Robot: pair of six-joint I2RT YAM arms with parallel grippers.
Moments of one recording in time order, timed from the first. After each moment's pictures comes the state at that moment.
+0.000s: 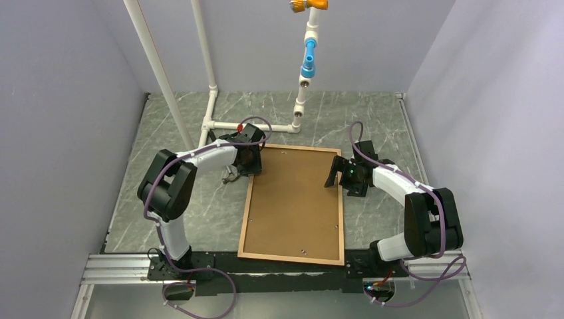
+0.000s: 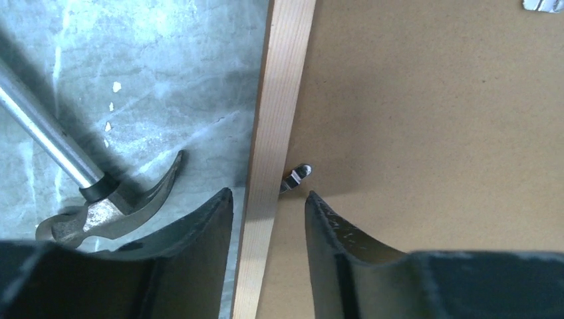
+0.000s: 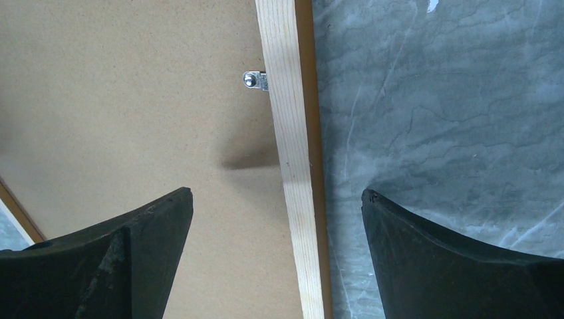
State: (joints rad) left arm -0.56 1.84 1.21 -0.53 -0.12 -0.65; right arm 0.18 1.42 0.72 -0.42 -0.19 0.50
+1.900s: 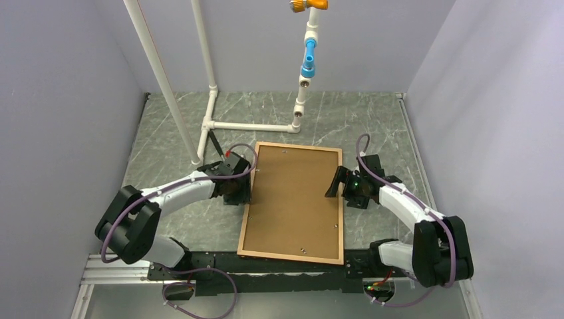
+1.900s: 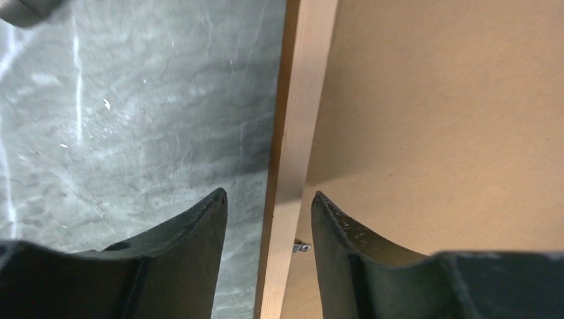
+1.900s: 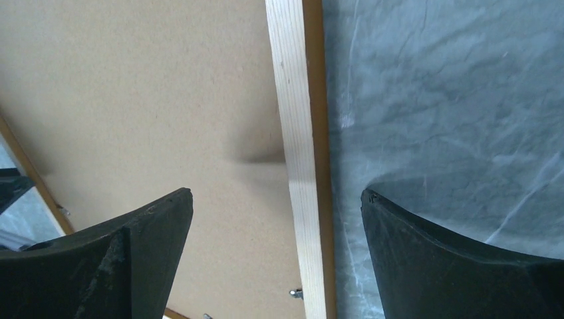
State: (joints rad) left arm -0.63 1.43 0.80 -0.49 -0.02 -0.68; right arm 0.17 1.23 0.56 -0.42 -0.24 0.53
